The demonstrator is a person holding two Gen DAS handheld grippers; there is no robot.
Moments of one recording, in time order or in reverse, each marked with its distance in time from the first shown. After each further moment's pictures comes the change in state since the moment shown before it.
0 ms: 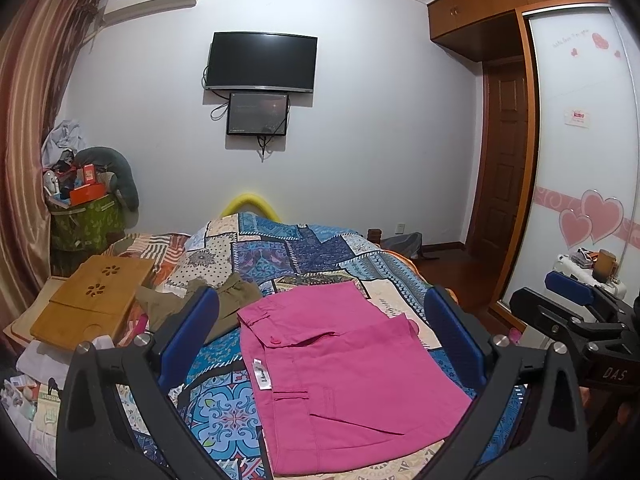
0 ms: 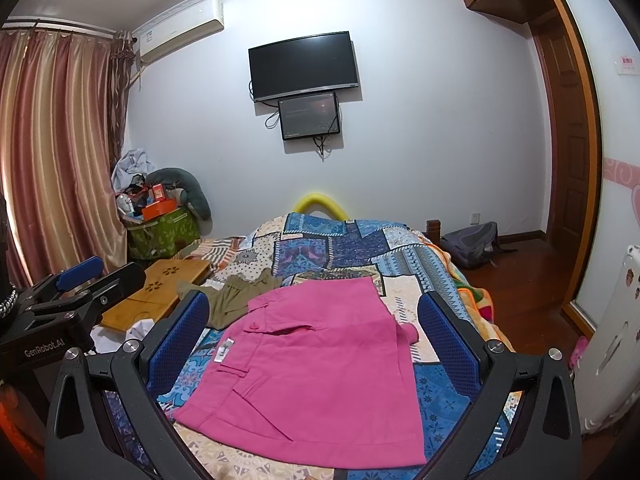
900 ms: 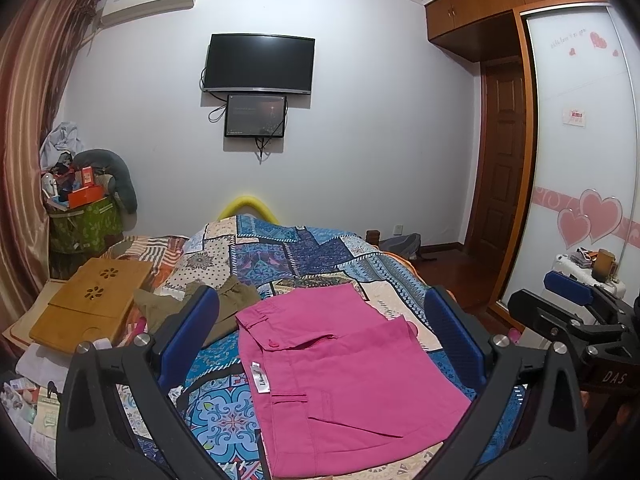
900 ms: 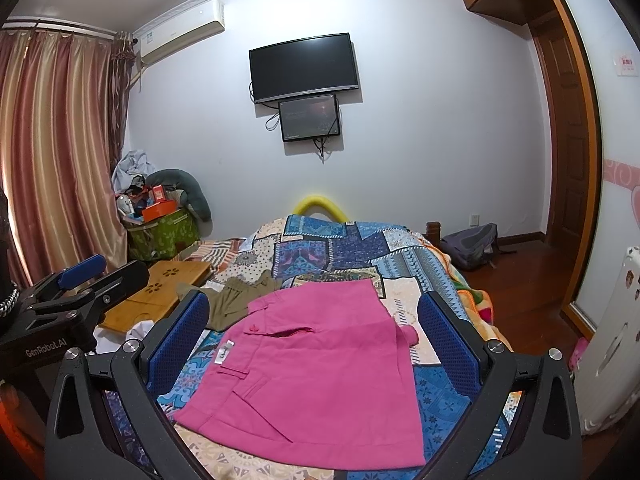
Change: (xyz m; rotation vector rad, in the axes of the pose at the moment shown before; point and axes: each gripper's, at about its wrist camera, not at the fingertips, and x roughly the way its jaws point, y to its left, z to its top) left arm 0.001 -0.002 0.000 0.004 -0.004 -0.004; right arm -0.003 -0.002 0.001 -0.002 -0.001 -0.002
